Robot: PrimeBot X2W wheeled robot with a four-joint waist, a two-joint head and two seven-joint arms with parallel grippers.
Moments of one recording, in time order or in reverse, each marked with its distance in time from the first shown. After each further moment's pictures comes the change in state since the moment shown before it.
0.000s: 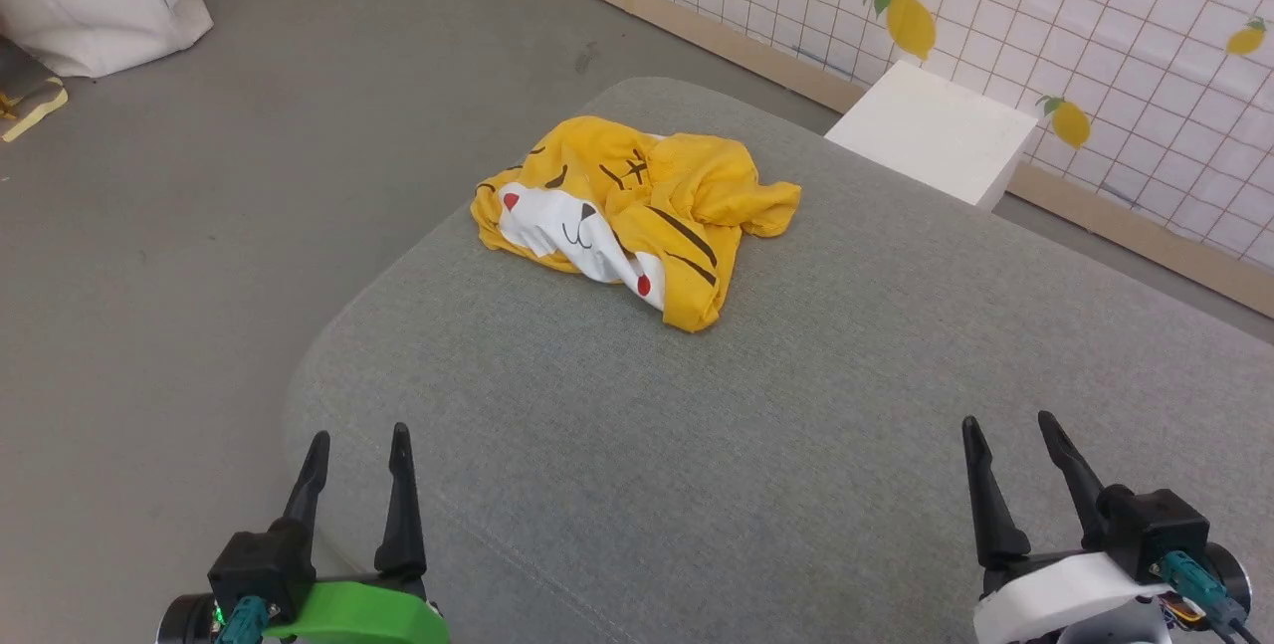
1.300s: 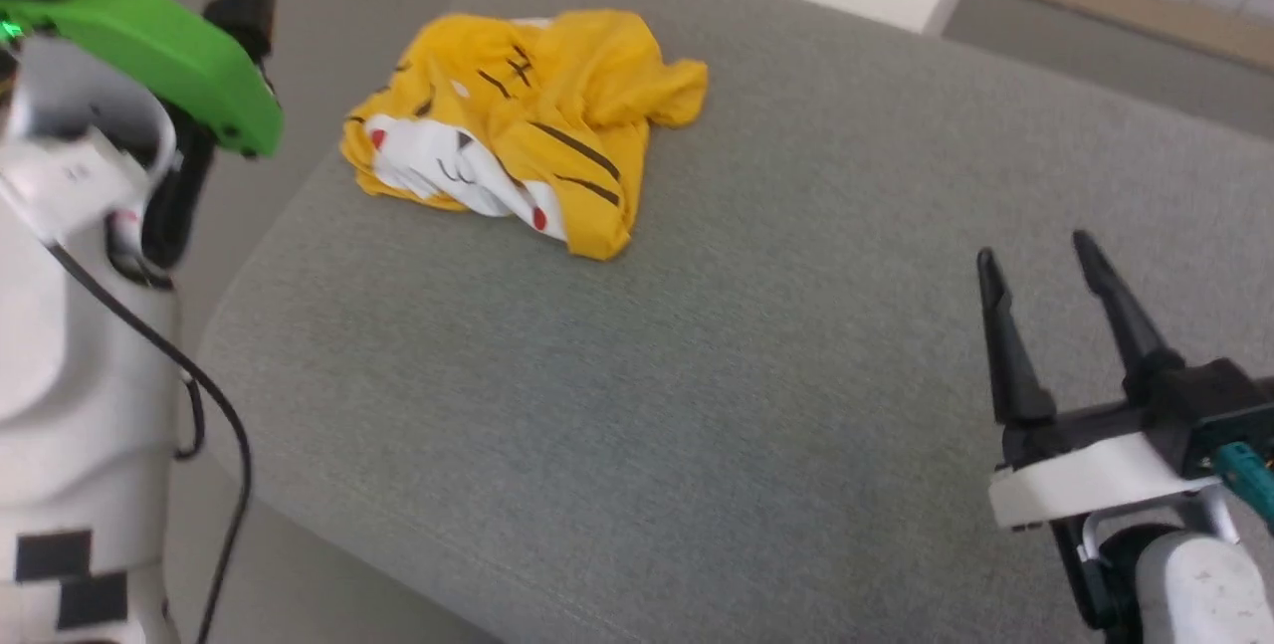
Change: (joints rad) left arm -0.873 0.293 -0.069 0.160 -0.181 -0.107 0.473; right arm -0.100 0.001 0.030 -0.362 -0.103 0.000 0.170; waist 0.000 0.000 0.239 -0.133
